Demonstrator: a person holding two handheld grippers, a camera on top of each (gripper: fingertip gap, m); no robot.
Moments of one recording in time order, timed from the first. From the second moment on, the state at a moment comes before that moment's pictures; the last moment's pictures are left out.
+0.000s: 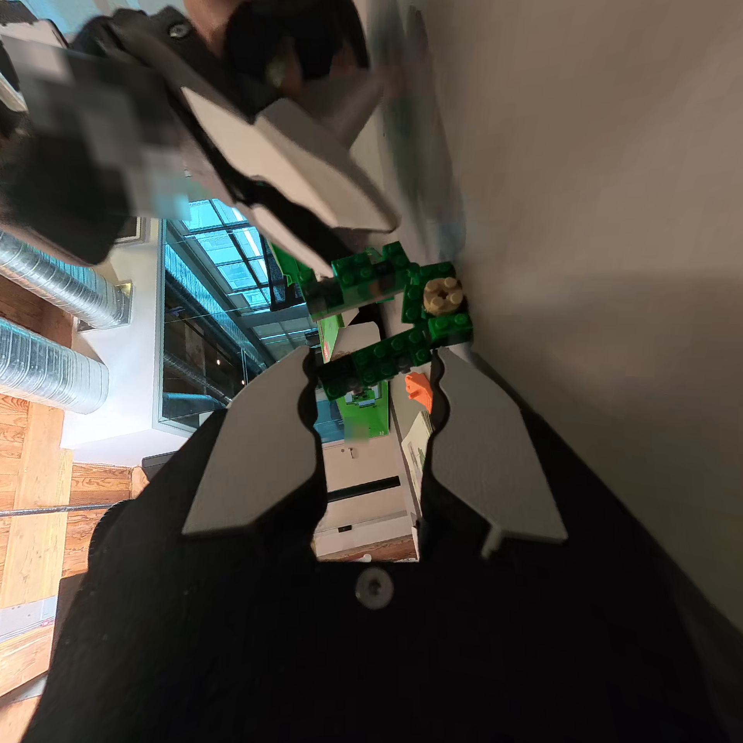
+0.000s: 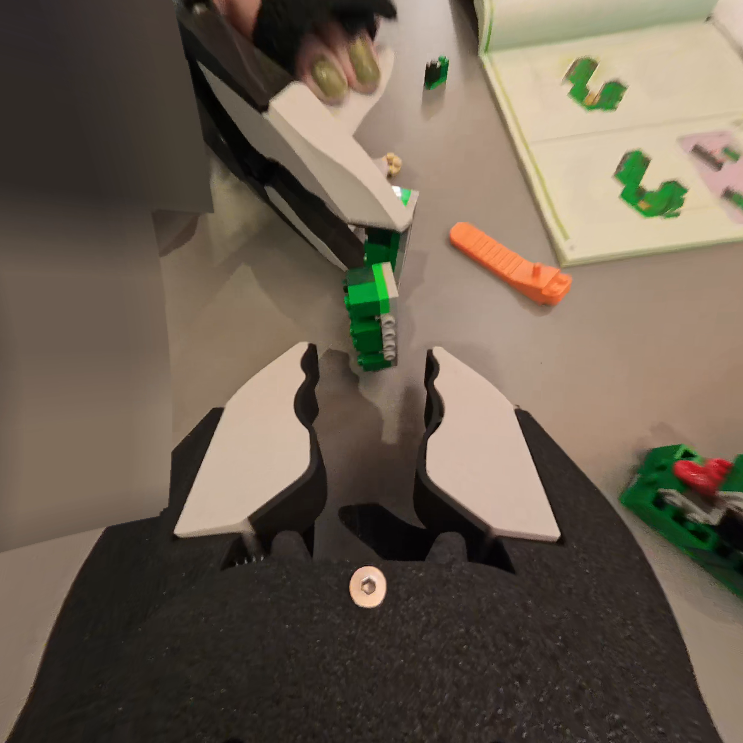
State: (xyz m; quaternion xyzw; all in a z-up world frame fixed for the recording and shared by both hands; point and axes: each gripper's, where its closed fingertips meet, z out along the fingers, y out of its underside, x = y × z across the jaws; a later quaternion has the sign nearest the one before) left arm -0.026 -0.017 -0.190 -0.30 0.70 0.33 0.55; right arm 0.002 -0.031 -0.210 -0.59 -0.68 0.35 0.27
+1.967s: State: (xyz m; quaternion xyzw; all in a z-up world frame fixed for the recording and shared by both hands) left arm -0.039 -0.088 -0.188 -0.66 0.54 -0.13 0.51; right arm -0.026 -0.102 -0.172 -0.56 -0.61 0.19 0.53
